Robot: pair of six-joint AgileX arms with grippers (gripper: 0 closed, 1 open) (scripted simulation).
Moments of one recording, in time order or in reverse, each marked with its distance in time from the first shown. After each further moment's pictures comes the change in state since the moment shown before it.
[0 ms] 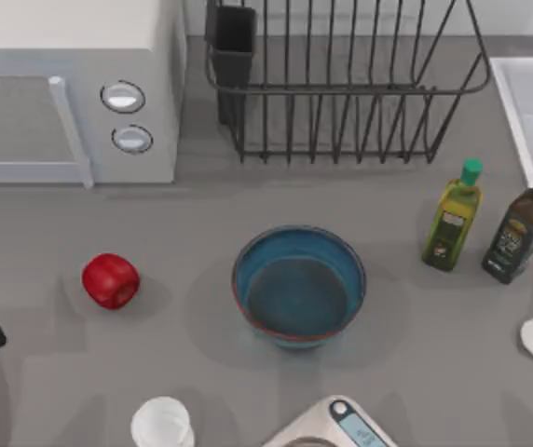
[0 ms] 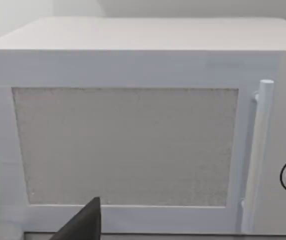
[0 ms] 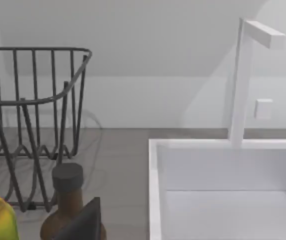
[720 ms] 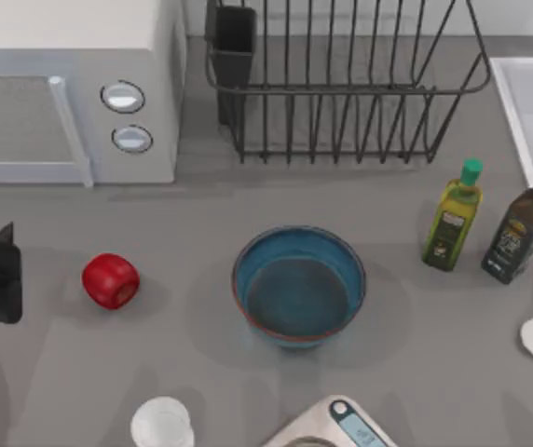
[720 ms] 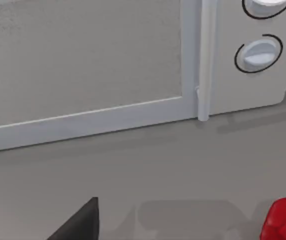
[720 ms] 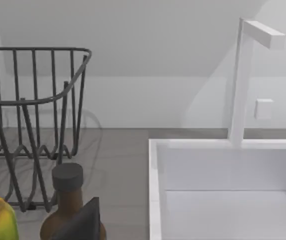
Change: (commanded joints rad) left arm -0.118 0.570 0.458 -0.351 -0.004 0.106; right arm 0.000 0.000 0.000 0.000 0.000 0.000
